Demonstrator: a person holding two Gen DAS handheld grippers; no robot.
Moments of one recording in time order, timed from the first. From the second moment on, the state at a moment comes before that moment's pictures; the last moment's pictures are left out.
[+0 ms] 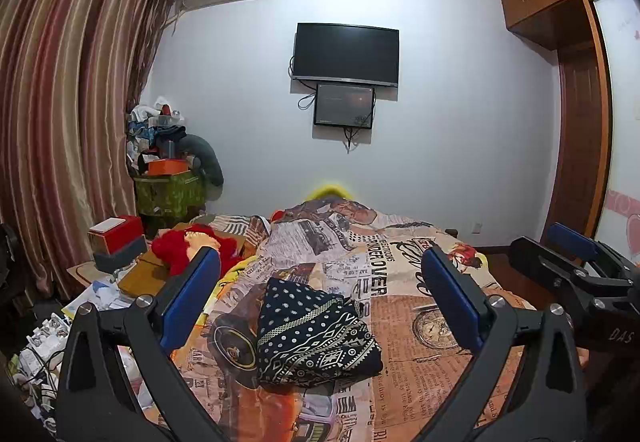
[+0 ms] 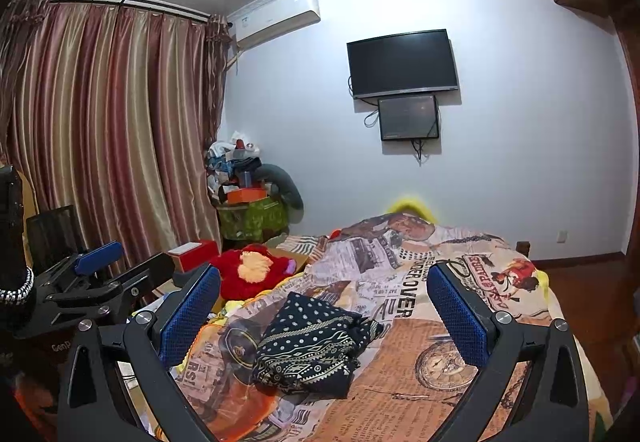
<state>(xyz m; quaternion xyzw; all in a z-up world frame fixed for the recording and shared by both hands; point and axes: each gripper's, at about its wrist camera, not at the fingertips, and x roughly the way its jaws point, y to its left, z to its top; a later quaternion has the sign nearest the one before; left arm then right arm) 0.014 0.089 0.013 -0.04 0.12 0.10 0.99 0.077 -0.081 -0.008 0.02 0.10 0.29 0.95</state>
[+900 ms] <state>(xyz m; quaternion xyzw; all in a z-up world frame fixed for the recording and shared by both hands) 0.015 0.085 0.013 -0.03 0.12 0.08 0.99 0.074 -0.082 -0.007 0.02 0.10 0.29 0.95</state>
